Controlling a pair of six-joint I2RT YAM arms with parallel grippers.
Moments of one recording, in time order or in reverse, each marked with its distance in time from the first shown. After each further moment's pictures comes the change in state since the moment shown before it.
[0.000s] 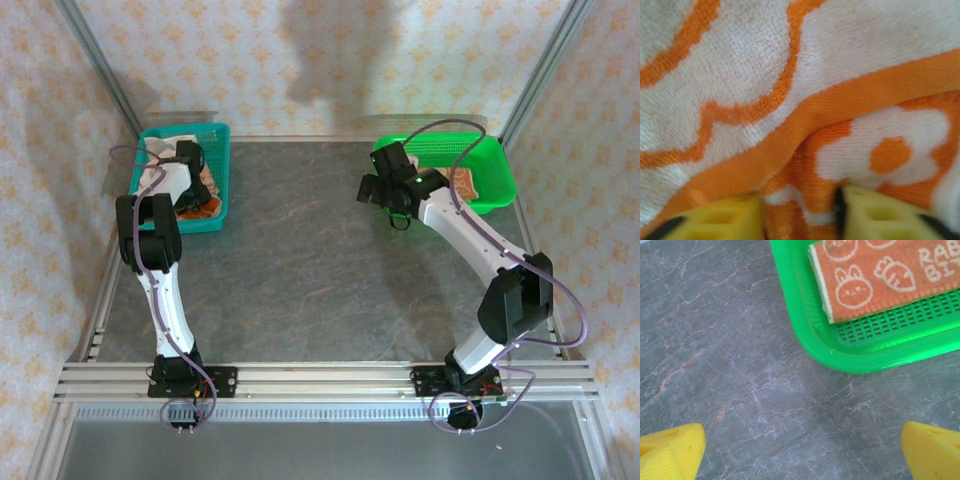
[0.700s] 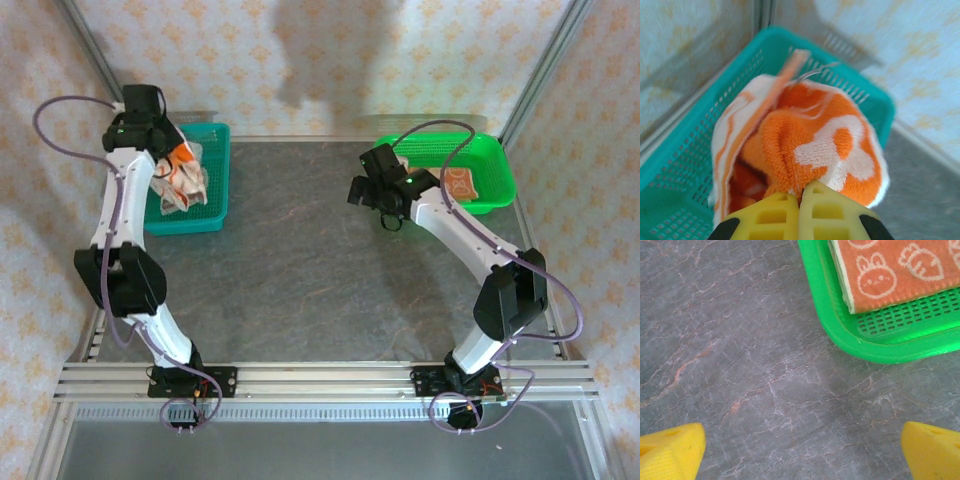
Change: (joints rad) left arm 0.005 -0.460 0.206 -0.119 0.075 -0.065; right arm 0.046 0.032 0.025 -0.003 -0.011 0.030
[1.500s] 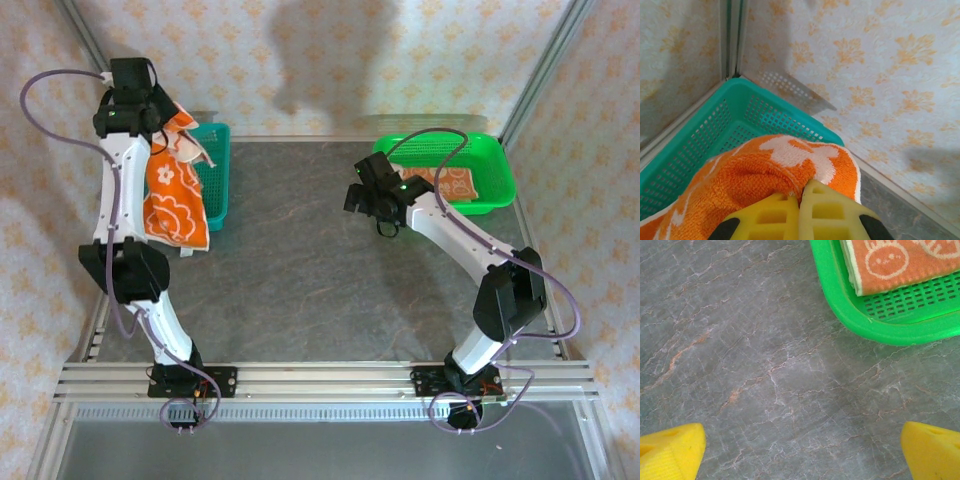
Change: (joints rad) left arm 0.000 0.172 0.285 -0.009 0.035 -0.008; right arm 0.024 0.000 -0.056 0.029 -0.006 0.025
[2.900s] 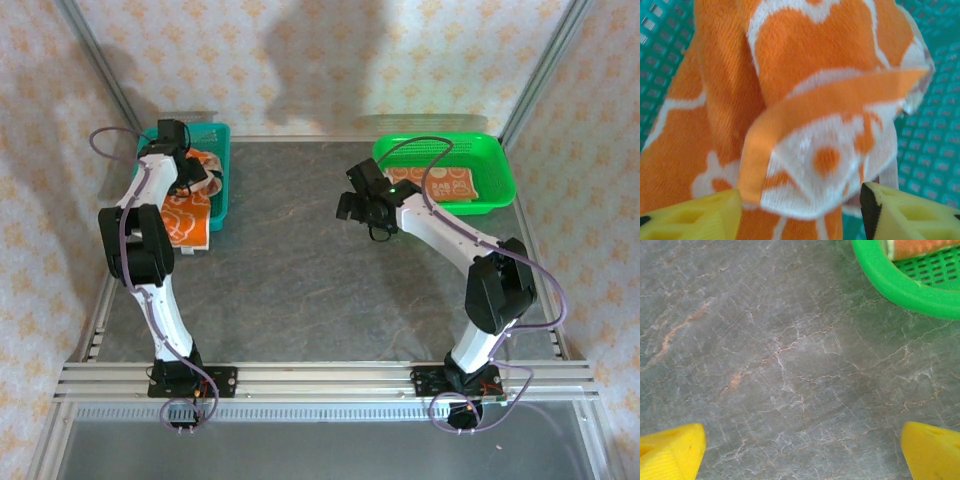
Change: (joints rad) left arm 0.009 0.142 -0.444 0.151 0.026 0.117; right arm 0.018 0.063 -0.031 0.036 -0.063 0.019
